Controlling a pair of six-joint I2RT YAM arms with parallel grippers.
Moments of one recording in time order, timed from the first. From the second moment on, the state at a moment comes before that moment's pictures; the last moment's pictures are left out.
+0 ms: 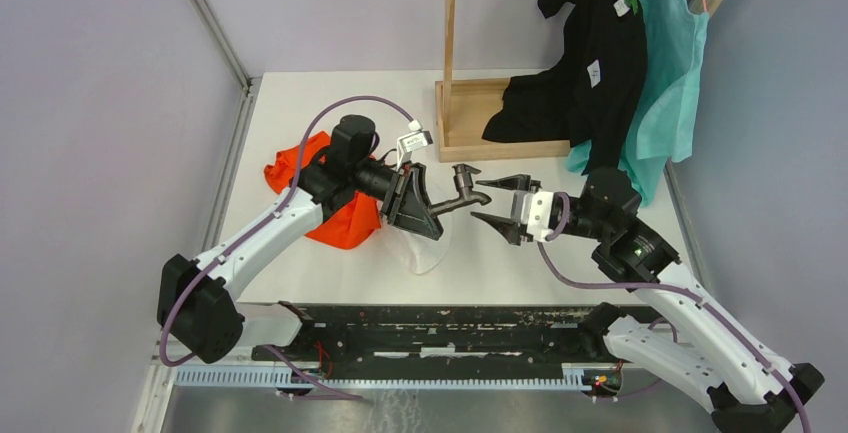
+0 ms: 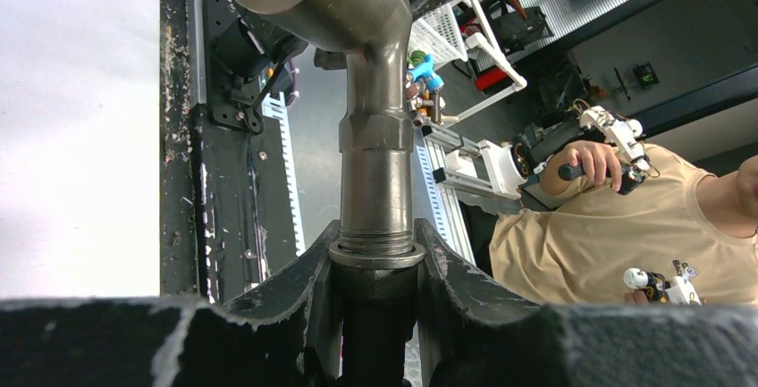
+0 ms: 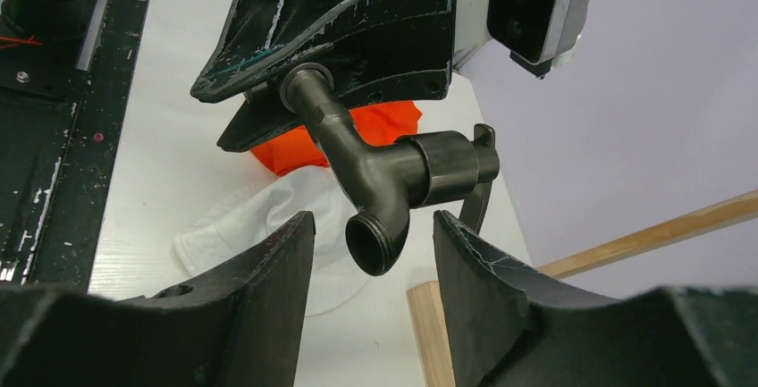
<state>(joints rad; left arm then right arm) -0.58 1.30 1.05 -0.18 1.39 -0.40 0.65 0.77 0.85 -0.14 -0.68 -0.65</state>
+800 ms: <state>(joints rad) -0.58 1.32 1.05 -0.20 1.39 -0.38 0.66 0.79 0.88 -0.15 -0.68 -0.60</state>
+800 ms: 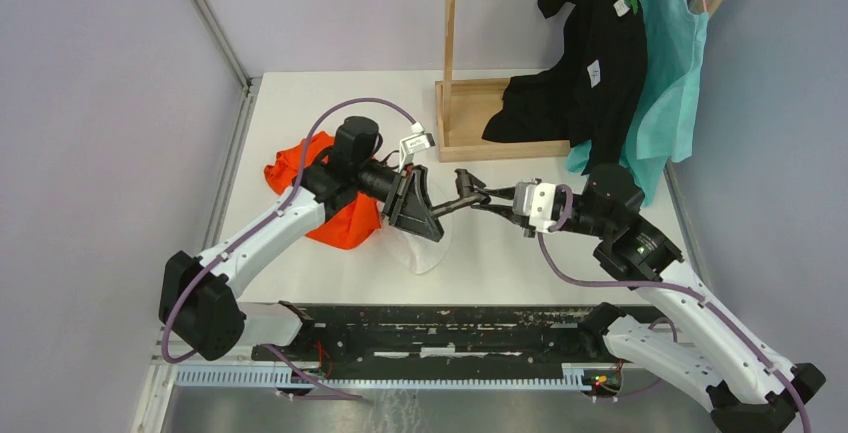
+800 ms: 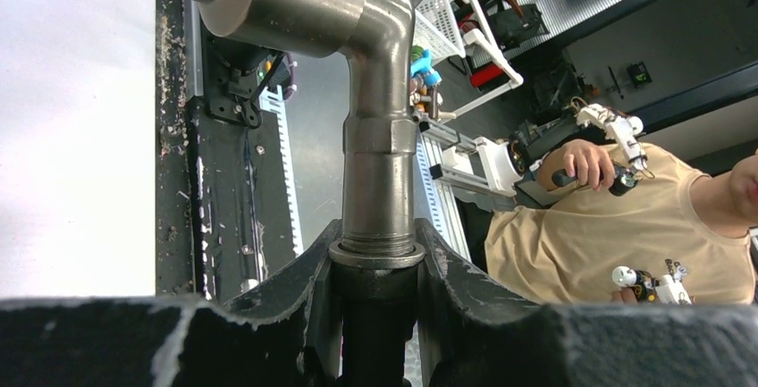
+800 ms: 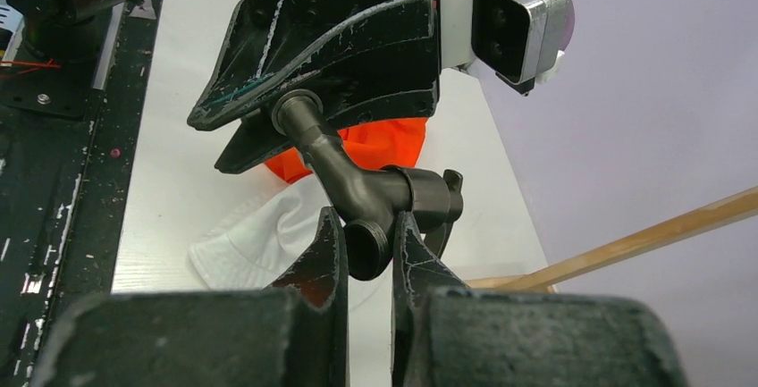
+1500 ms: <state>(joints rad) -0.58 1.24 1.03 -0.36 1.23 -0.11 0.64 1.14 1.36 -0.77 -0.62 0.30</state>
